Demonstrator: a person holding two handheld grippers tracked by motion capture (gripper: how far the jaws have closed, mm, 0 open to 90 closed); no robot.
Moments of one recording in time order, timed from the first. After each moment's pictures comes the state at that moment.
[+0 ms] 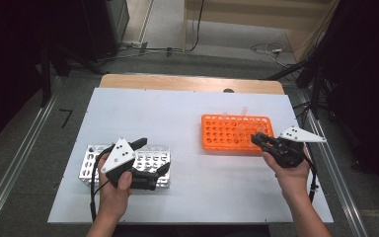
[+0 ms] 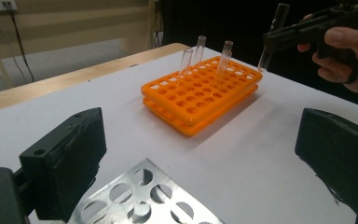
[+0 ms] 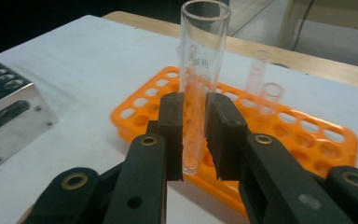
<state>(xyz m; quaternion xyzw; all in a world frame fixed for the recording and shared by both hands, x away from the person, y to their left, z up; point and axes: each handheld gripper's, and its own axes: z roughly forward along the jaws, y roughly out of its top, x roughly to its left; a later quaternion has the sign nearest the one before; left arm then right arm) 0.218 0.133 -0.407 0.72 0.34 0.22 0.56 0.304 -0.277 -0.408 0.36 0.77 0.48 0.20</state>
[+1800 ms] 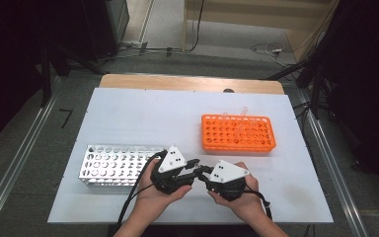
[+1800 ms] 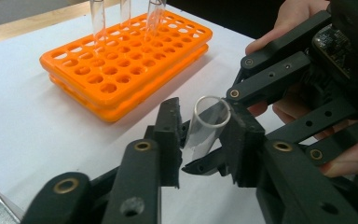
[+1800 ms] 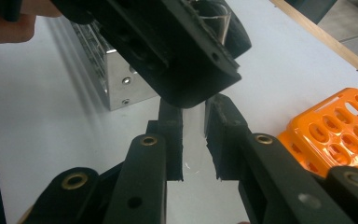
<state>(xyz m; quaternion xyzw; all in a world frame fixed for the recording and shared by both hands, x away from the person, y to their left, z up) 0.226 0.046 -0.428 0.79 0.31 0.14 0.51 0.238 -0.149 -0.445 0.15 0.88 0.41 0.21</state>
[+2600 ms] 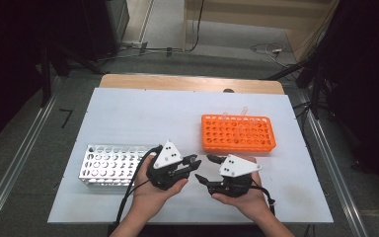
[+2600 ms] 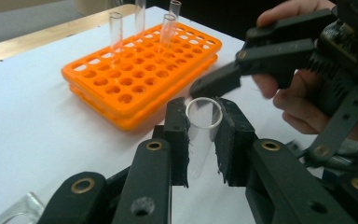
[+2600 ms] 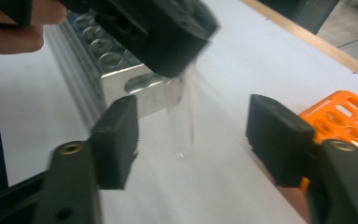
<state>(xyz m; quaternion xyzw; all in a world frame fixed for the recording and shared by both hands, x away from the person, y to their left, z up) 0.232 0.059 -0.414 0.78 0.32 0.15 0.52 0.247 -0.169 -0.436 0.19 0.85 0.47 0.18</state>
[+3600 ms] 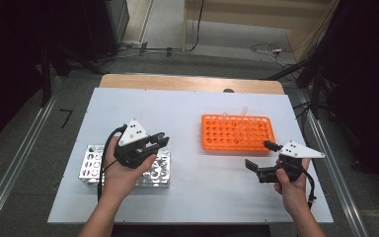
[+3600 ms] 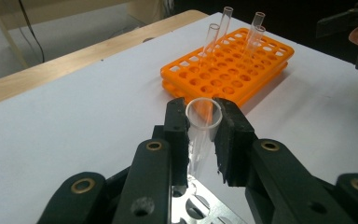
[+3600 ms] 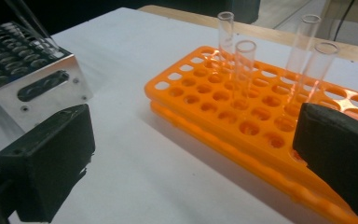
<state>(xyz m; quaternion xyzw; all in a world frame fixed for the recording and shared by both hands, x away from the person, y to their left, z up) 0.256 0.131 -0.395 0.76 0.37 0.21 0.48 0.288 -0.294 -0.441 0.34 0.78 0.50 0.17</state>
